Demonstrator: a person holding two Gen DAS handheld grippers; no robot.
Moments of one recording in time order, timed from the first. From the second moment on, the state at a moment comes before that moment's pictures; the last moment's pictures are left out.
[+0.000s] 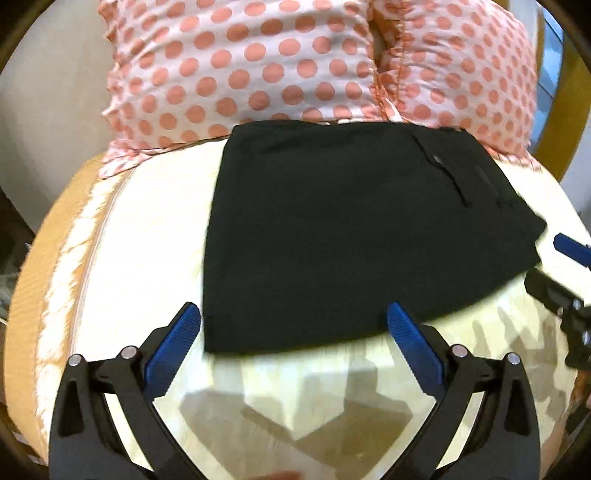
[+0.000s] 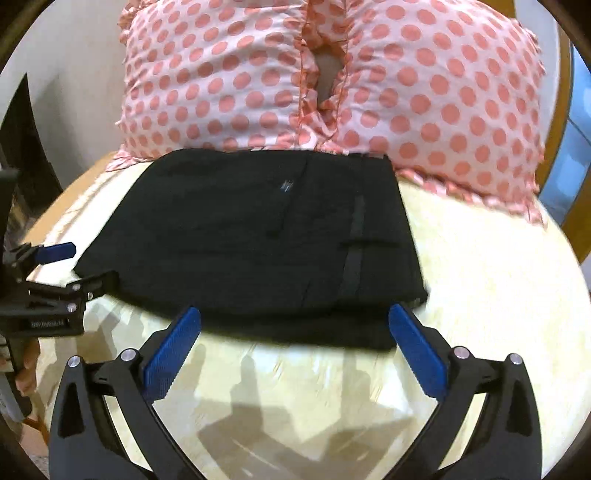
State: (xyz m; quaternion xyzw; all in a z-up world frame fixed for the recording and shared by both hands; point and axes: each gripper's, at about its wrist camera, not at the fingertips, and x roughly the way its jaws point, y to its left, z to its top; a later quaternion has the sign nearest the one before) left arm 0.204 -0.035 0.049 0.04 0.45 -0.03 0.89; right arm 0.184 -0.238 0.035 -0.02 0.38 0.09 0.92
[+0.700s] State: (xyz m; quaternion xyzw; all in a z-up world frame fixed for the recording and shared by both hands) left arm 0.122 -0.028 0.019 0.02 0.44 -0.02 0.90; right arm 0.139 -0.207 -0.013 -0.01 0.41 0.05 0.91
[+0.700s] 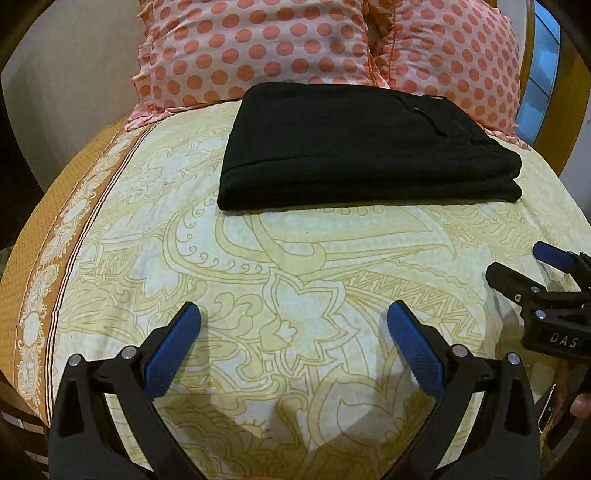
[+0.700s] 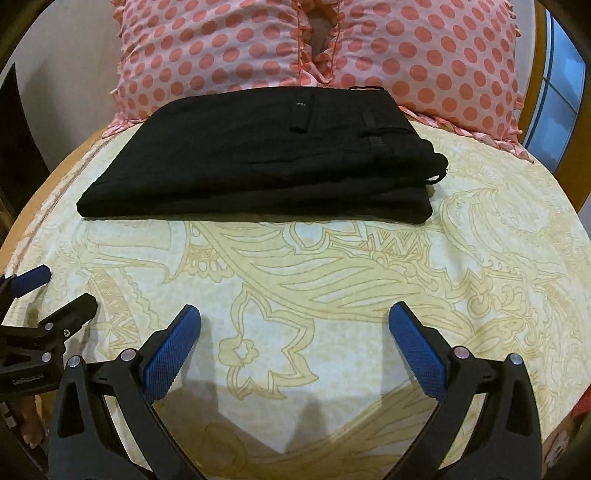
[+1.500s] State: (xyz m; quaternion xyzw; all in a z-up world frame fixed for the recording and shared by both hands) left arm 0.116 -0.028 0.016 0.01 0.42 -0.01 0.91; right arm 0.110 -0.211 -0.019 0.00 0.38 0.02 0.93
